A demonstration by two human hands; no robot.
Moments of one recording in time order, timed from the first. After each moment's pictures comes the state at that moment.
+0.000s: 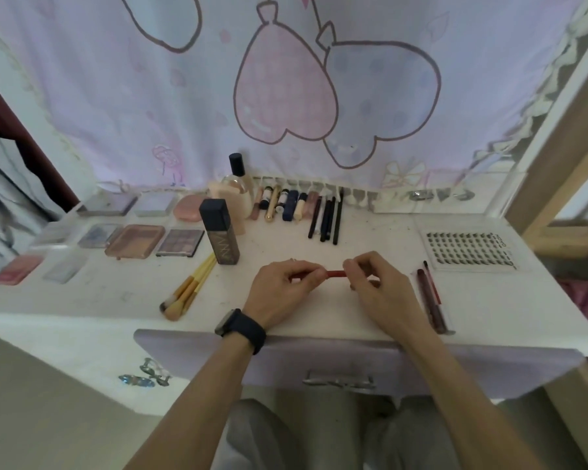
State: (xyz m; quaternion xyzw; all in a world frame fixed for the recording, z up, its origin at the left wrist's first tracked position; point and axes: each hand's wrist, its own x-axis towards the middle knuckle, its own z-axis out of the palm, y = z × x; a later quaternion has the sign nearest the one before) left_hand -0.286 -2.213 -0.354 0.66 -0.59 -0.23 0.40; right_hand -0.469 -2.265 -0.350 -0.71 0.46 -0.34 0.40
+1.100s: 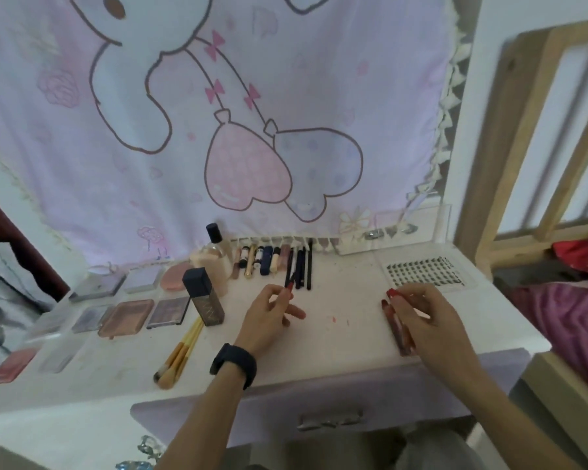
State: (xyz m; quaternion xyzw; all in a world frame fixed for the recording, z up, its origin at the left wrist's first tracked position) left_hand -0.294 -2.227 -0.326 0.67 -0.50 -0.34 0.43; right_hand -0.554 -2.234 -0.317 -0.58 0.48 -0.50 0.43
